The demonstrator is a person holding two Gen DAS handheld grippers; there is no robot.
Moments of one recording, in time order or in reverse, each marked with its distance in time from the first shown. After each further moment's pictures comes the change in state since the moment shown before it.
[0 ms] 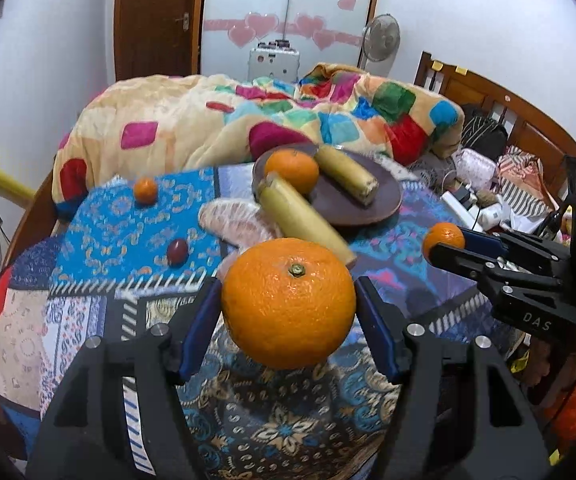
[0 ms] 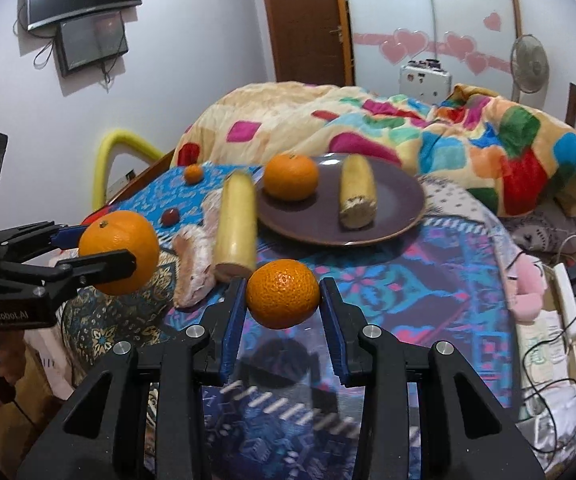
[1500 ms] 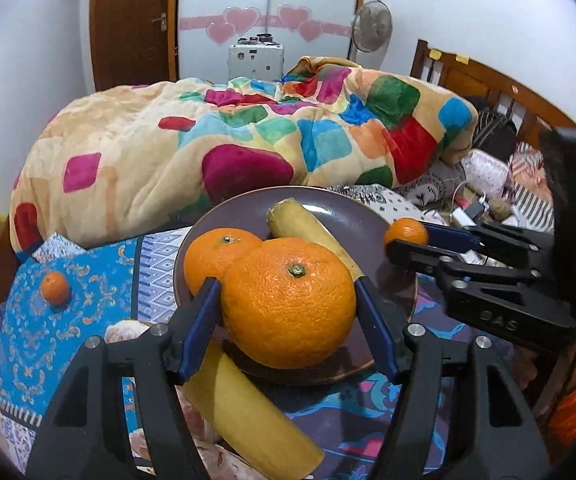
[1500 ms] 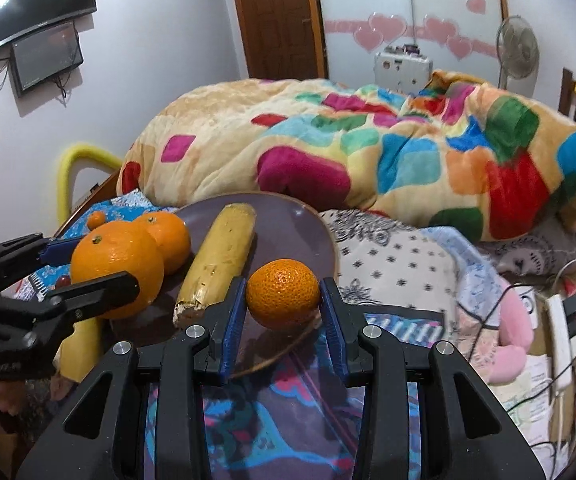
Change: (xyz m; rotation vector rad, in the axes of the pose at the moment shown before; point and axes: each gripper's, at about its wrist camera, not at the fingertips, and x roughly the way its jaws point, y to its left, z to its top) left arm 0.127 -0.049 0.088 0.074 0.034 -0.002; right arm 0.077 -0.097 0.063 0.044 0.052 -0.029
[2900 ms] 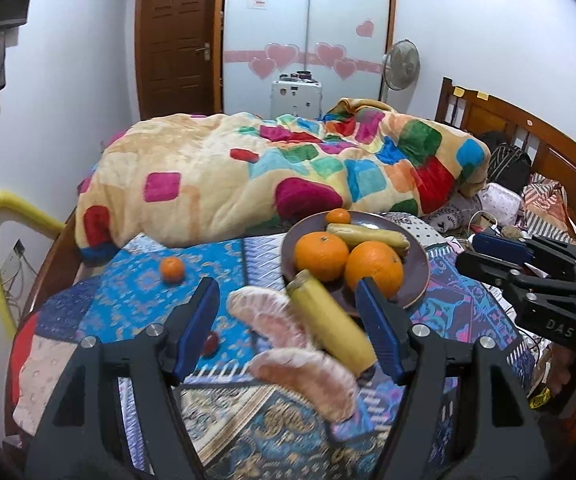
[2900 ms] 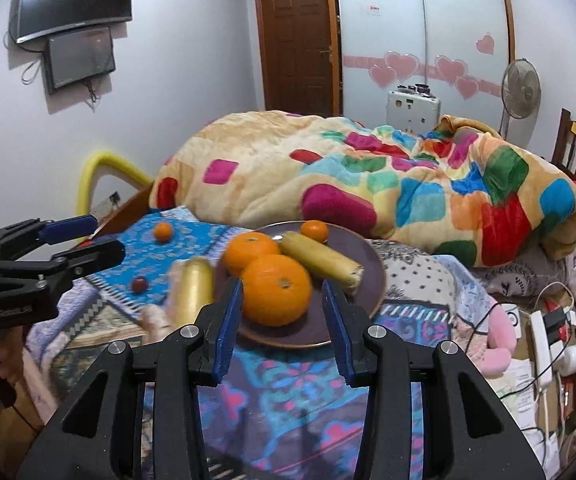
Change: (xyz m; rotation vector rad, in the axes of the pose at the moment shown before) left arm -0.125 0.055 -0.033 -0.074 -0.129 0.114; right arm -0.083 0.077 -0.006 -0.071 -0.107 -0.008
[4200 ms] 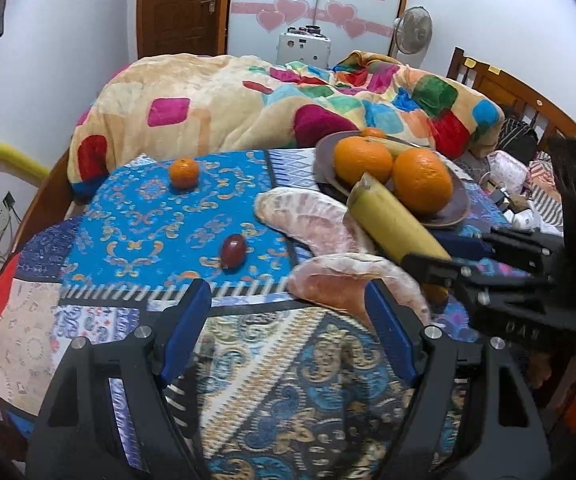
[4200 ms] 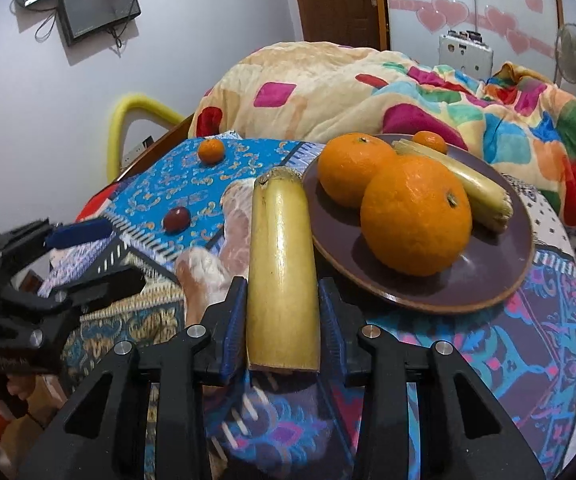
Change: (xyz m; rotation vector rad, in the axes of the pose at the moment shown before) left arm 0.037 0.036 -0.068 -0.054 0.162 -0.046; right arm 0.085 0.053 -0.042 -0.022 0.204 0.141
